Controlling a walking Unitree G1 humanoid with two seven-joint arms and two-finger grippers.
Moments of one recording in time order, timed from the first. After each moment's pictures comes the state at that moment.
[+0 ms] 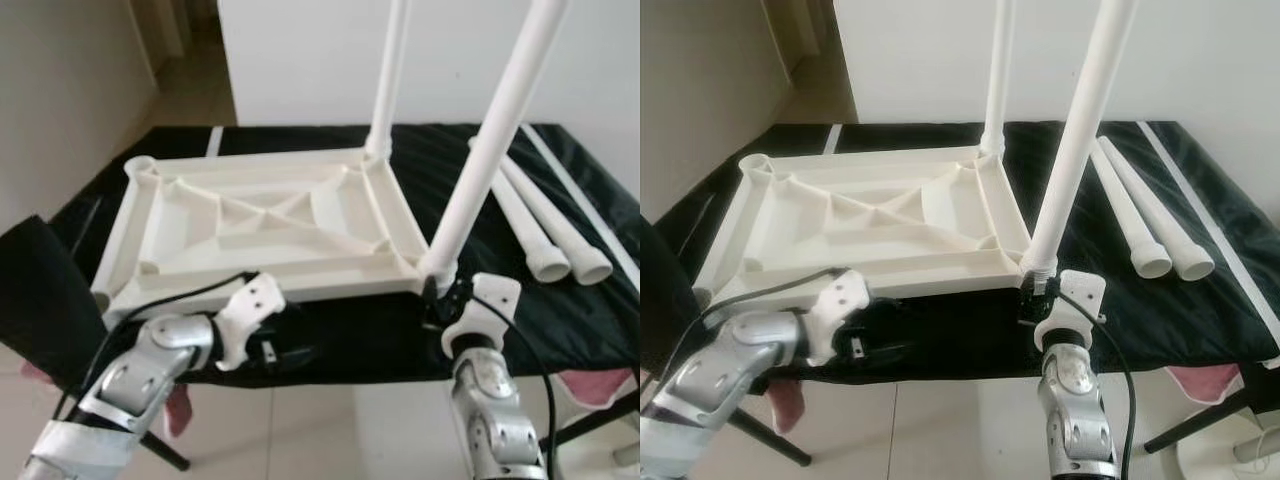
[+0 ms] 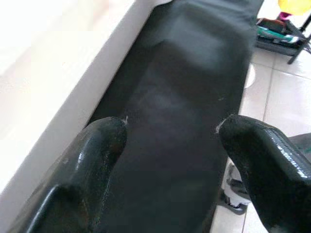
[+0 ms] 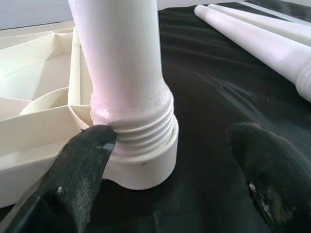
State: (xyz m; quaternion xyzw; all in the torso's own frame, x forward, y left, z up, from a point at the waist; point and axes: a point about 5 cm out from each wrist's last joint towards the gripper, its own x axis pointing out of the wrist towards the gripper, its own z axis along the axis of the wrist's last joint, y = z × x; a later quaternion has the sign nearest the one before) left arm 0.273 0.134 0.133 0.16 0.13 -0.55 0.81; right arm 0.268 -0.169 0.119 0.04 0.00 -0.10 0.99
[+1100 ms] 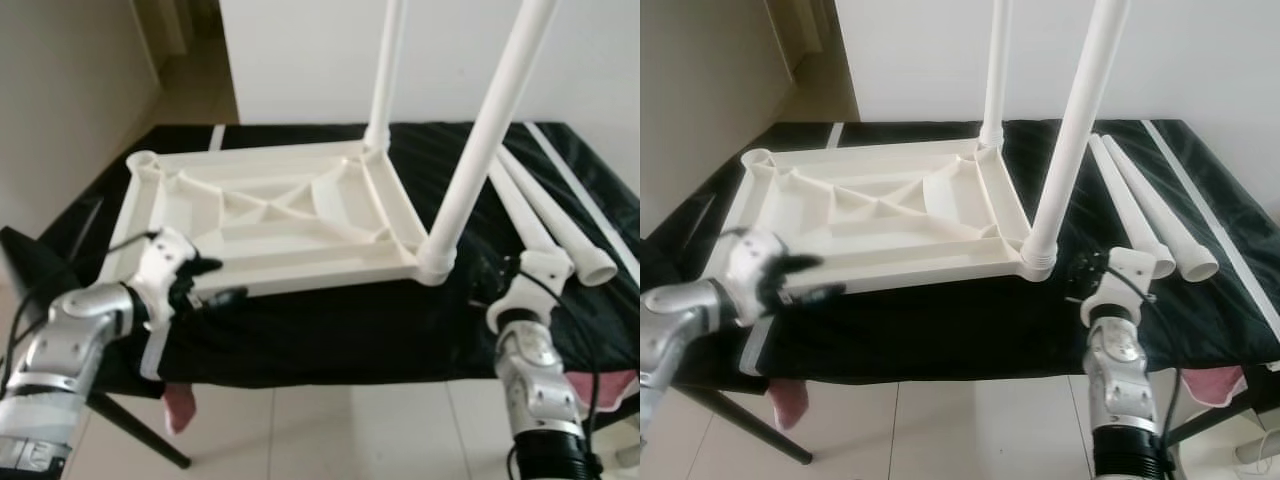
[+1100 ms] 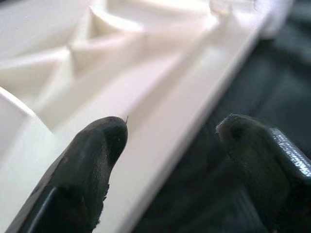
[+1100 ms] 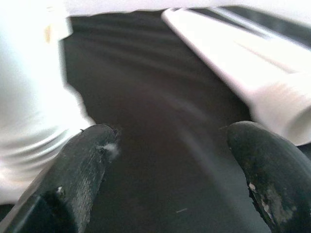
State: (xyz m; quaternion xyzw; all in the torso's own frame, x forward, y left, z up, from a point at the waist) left arm 0.309 0.222 0.174 0.11 0.07 -0.41 0.90; right arm 0.296 -0.214 0.118 0.01 0.00 -0.13 0.99
